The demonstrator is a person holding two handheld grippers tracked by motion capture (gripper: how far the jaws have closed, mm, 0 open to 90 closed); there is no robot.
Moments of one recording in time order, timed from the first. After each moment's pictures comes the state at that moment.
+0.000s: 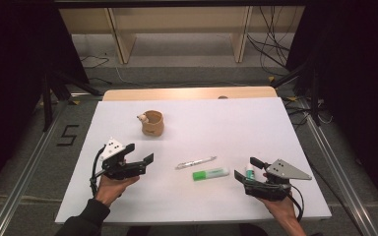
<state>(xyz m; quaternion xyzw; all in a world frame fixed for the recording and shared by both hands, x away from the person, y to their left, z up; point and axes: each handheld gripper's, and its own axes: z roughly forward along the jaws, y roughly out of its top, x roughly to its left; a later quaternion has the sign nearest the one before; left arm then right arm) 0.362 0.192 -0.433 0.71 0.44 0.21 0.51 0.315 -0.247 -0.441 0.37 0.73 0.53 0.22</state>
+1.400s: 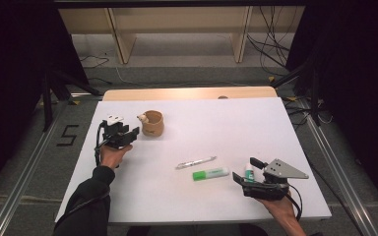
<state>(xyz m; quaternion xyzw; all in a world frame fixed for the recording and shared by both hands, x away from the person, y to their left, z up) 0.471 0.222 -0.456 0.68 0.55 0.25 0.41 0.316 -0.244 -0.442 0.37 0.74 0.52 0.21</state>
